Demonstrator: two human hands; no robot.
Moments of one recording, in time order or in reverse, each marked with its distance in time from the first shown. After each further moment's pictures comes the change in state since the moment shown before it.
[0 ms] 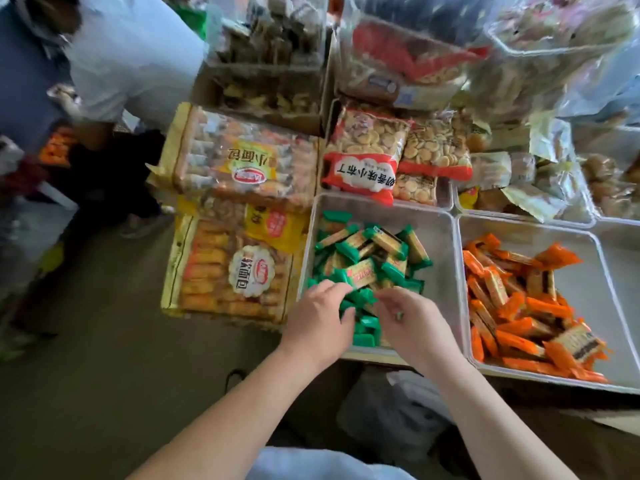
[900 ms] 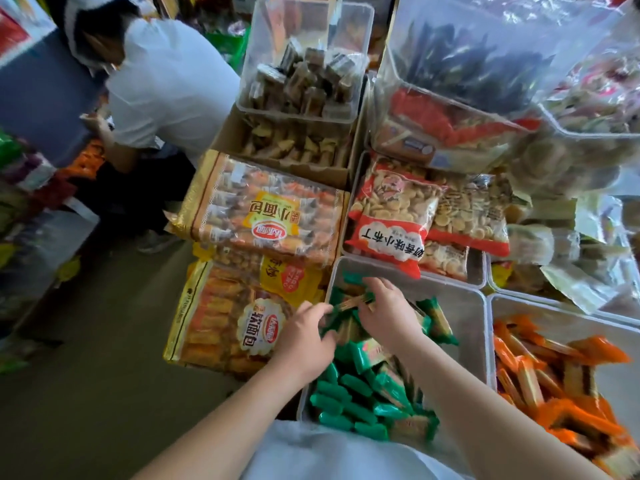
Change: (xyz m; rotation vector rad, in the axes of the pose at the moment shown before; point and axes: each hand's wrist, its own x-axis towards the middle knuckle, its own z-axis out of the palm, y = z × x) left_hand 0.093 -0.042 -0.051 -0.114 -0.041 -0.247; right_hand 0.173 -0.049 0.026 -0.183 -0.164 -0.088
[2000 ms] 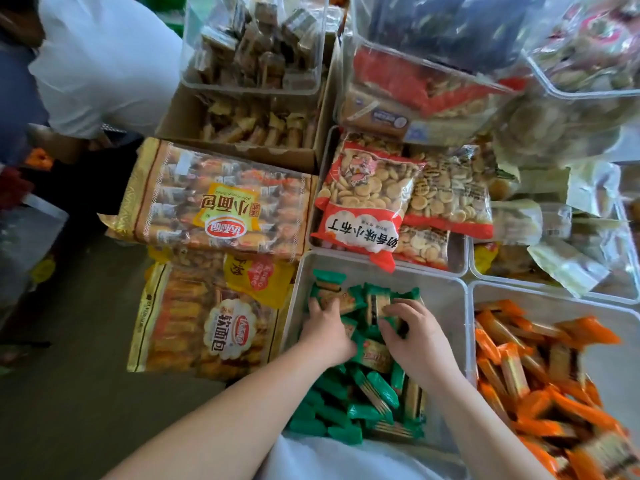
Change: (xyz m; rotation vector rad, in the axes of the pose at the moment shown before) left_hand 0.070 0.042 0.085 0.300 -0.424 -0.338; right_hand -0.036 0.096 -0.007 0.125 0.138 0.062
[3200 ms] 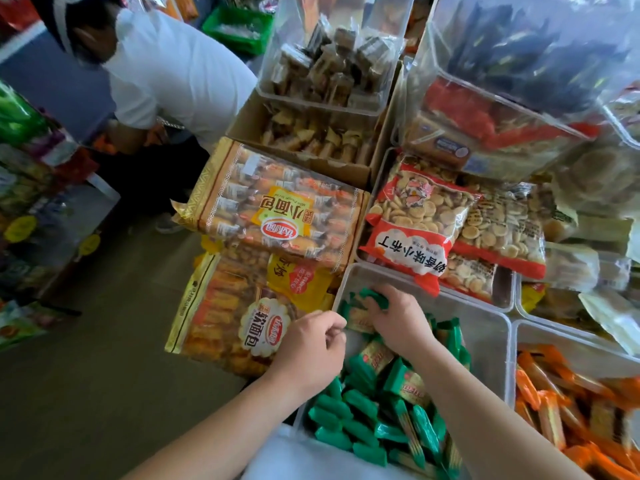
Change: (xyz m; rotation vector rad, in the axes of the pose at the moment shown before) left_hand -0.069 -0.081 -0.035 -0.388 0.480 0.361; right_hand 0.067 -0.075 0.039 -0.034 -0.175 -0.091
